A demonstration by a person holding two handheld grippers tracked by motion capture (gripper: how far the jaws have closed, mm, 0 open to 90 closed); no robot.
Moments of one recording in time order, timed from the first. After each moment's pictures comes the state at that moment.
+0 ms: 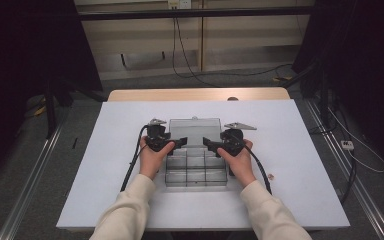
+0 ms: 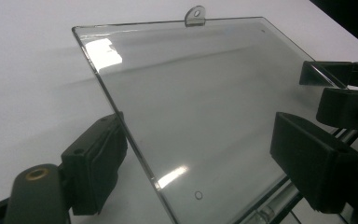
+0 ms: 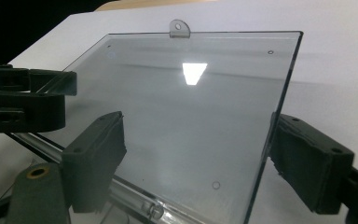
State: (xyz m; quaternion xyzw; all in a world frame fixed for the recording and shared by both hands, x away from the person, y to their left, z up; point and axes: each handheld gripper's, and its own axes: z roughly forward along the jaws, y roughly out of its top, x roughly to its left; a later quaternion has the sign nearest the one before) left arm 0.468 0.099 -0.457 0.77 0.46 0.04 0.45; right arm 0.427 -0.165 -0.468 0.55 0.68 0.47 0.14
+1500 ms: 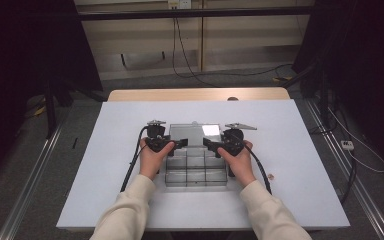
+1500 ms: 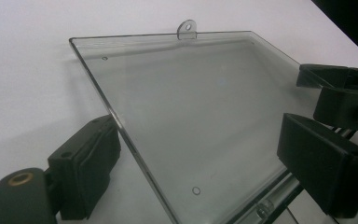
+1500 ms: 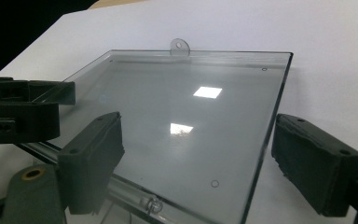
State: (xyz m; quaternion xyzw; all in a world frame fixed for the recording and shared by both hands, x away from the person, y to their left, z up) left arm 0.469 0.100 -0.460 0.76 0.48 0.01 0.44; right arm 0.427 -0.165 -0.468 0.58 0.66 0.46 0.12
